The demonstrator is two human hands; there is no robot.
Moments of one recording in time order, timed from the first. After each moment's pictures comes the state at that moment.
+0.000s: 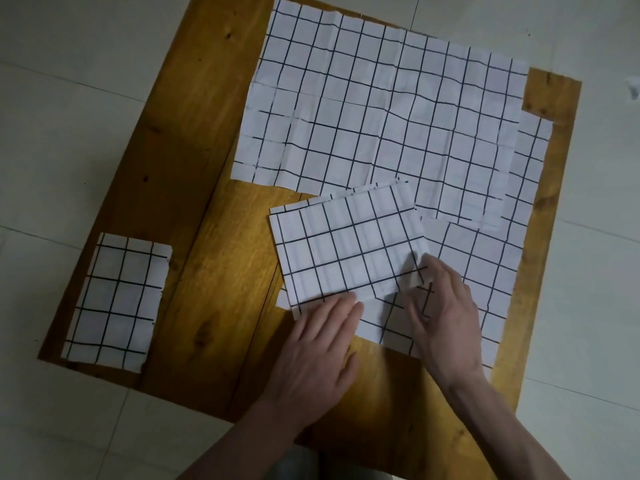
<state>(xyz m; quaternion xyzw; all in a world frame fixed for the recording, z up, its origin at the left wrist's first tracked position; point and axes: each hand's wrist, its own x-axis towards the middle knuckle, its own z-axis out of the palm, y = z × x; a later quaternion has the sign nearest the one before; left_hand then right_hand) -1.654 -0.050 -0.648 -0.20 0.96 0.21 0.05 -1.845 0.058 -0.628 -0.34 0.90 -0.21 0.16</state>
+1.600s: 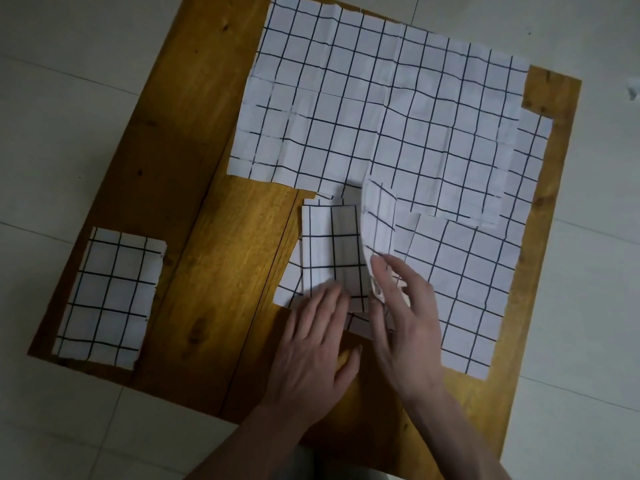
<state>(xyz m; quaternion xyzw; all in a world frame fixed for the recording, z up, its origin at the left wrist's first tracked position) -1.659 -0.040 -0.646 -0.28 0.94 0.21 0.04 -1.806 0.036 -0.620 -0.43 0.84 -0.32 0.11</state>
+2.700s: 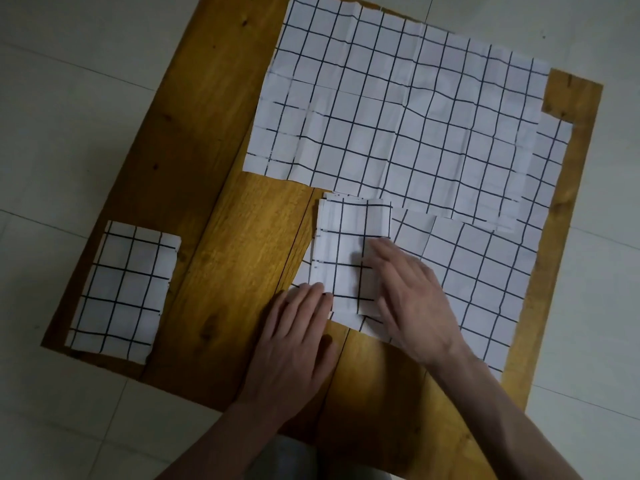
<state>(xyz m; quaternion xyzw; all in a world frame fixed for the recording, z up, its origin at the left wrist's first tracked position) -1.625 -0.070 -0.653 -0.27 0.95 0.18 0.03 -1.846 0.015 -0.632 -0.59 0.78 -0.12 0.19</state>
